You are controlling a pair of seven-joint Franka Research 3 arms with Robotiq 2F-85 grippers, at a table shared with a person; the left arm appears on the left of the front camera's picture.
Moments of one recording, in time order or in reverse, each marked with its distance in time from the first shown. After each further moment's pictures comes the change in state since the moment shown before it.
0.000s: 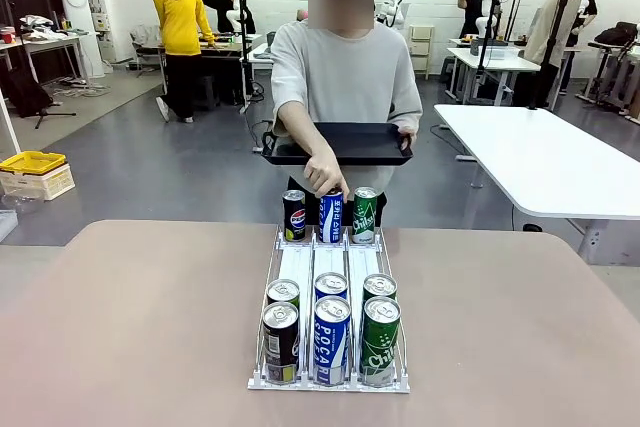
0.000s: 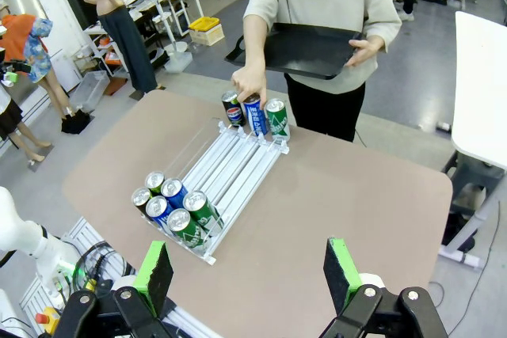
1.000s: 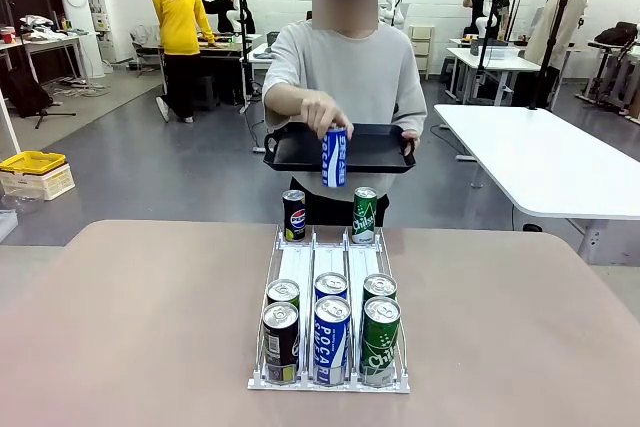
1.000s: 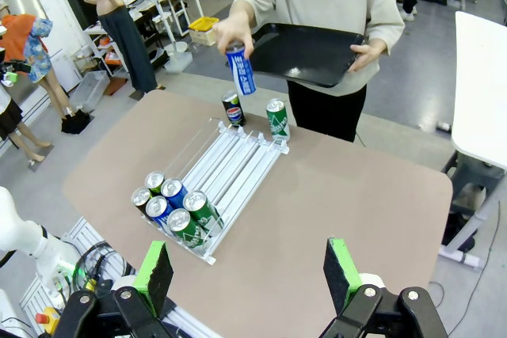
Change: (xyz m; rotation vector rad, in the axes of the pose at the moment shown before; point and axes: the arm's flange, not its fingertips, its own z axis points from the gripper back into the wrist) left arm 0.000 0.000 0.000 0.000 0.000 0.000; right arm 0.000 0.000 0.000 0.000 0.000 0.000
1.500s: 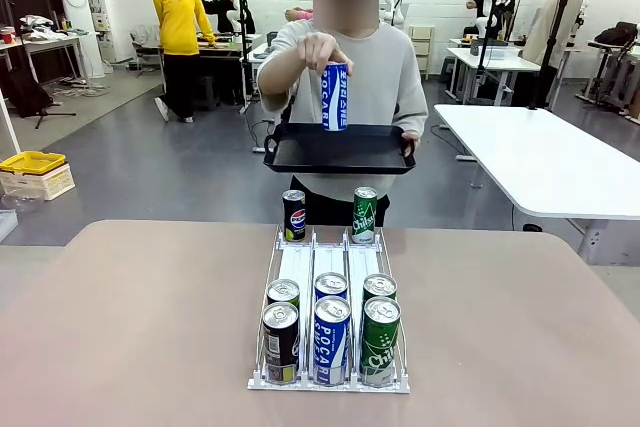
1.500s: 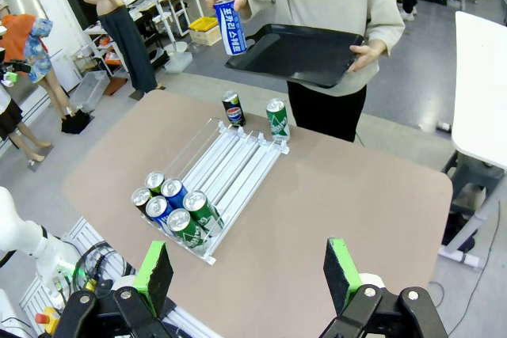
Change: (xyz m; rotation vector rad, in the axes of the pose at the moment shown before) left arm 0.000 0.000 0.000 0.000 0.000 0.000; right arm 0.000 0.000 0.000 0.000 0.000 0.000
